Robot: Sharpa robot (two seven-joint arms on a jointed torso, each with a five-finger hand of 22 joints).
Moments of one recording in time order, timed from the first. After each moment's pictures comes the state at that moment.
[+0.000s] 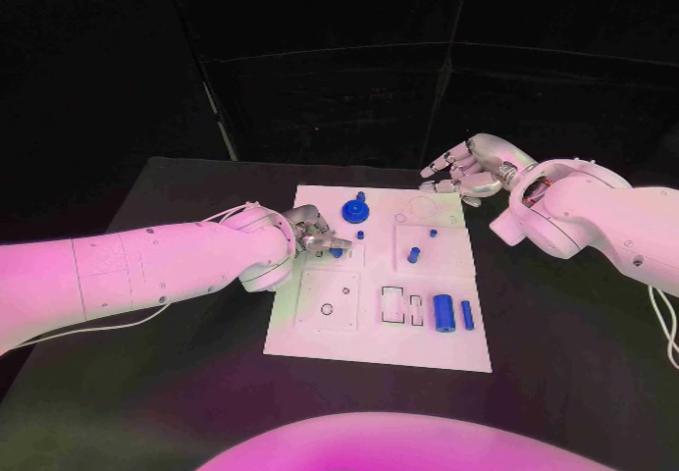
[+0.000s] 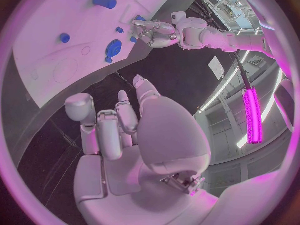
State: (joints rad) left arm 1.23 -0.72 -0.19 1.48 -0.98 -0.33 -0.49; left_hand 1.10 0.07 0.15 0.08 0.04 0.95 0.00 0.67 0.79 1.39 -0.07 1.25 1.18 1.47 -0.12 1.57 1.31 0.05 1.46 -0.01 1.43 1.31; right arm 1.28 -0.78 -0.03 1.43 -0.91 -0.27 0.00; right_hand 1.37 -0.03 0.01 0.08 0.33 0.92 0.16 0.12 0.07 1.34 0.07 1.28 1.26 1.47 0.01 1.47 1.31 0.11 1.21 0.11 1.28 0.89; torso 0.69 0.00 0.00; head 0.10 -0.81
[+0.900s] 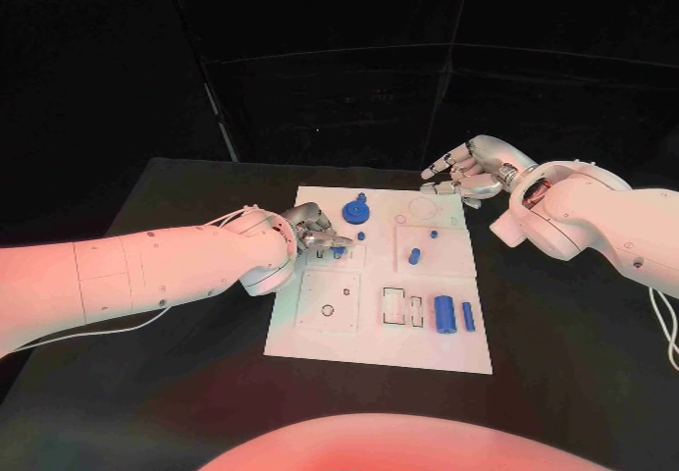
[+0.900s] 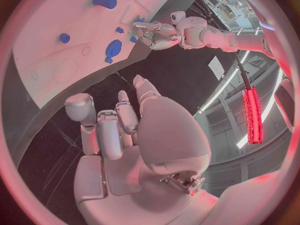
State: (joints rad) left arm 1.23 -0.72 -0.20 1.49 -0.97 -0.41 -0.44; left_hand 1.19 0.06 0.19 0.05 0.04 0.94 0.00 0.66 0.79 1.39 -0.06 1.25 1.17 1.47 -0.12 1.57 1.31 0.05 1.47 -0.01 1.43 1.31; right arm 1.28 -0.78 -0.03 1.43 -0.91 -0.27 0.00; right_hand 1.37 -0.03 0.01 0.08 0.33 0.92 0.16 0.12 0.07 1.34 0.07 1.28 1.26 1.47 0.01 1.47 1.31 0.11 1.21 0.11 1.28 0.89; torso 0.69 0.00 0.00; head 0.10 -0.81
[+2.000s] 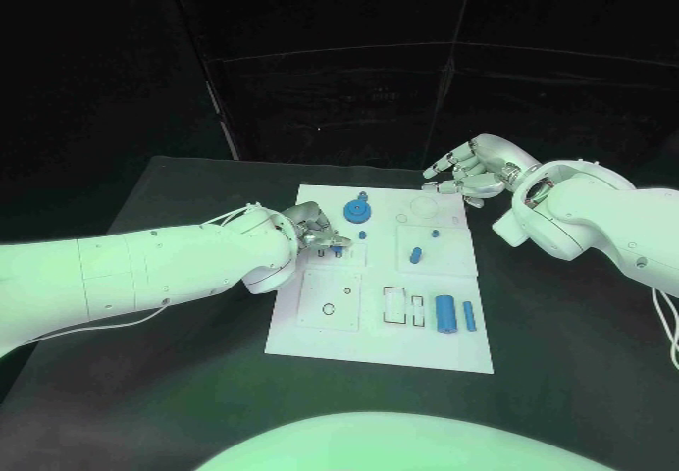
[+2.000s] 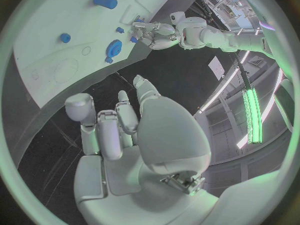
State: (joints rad) left arm 1.23 -0.72 -0.20 1.49 -1.01 -0.39 -0.48; left_hand 1.19 0.04 0.19 0.05 0.04 0.94 0.00 0.66 0.79 1.39 -0.07 1.25 1.18 1.47 -0.12 1.57 1.31 0.05 1.47 -0.01 1.43 1.31; right arm 1.28 -0.78 -0.03 1.43 -0.91 -0.27 0.00; right_hand 1.37 -0.03 0.00 0.08 0.33 0.92 0.16 0.12 0.07 1.34 0.07 1.28 1.26 1.47 0.01 1.47 1.31 0.11 1.21 0.11 1.28 0.89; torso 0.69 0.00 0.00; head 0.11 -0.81
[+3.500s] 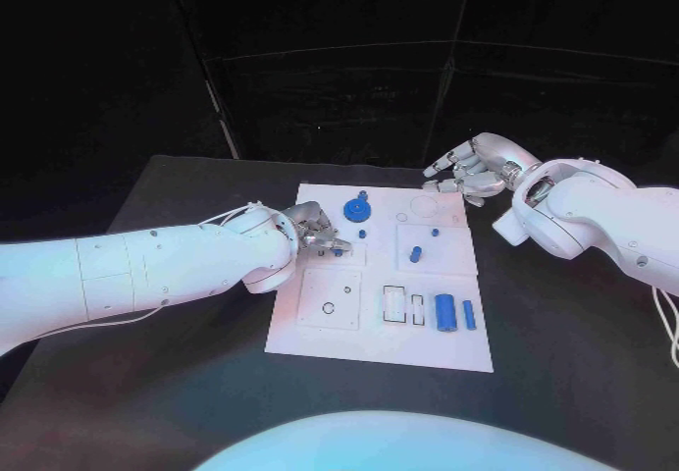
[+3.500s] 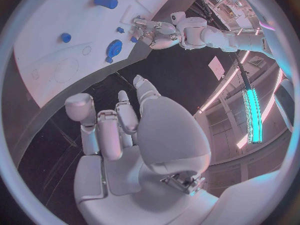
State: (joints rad) left arm 1.23 -0.72 -0.20 1.50 -1.05 -0.38 -0.49; left_hand 1.16 -0.02 0.22 -0.01 0.04 0.95 0.00 0.66 0.79 1.39 -0.07 1.25 1.18 1.47 -0.12 1.57 1.31 0.05 1.47 -0.01 1.44 1.31; right arm 1.28 -0.79 -0.03 1.43 -0.91 -0.27 0.00; right_hand 1.37 -0.03 0.00 0.08 0.33 0.92 0.16 0.12 0.07 1.34 0.07 1.28 1.26 1.47 0.01 1.47 1.31 0.11 1.21 0.11 1.28 0.89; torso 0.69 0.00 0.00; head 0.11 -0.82
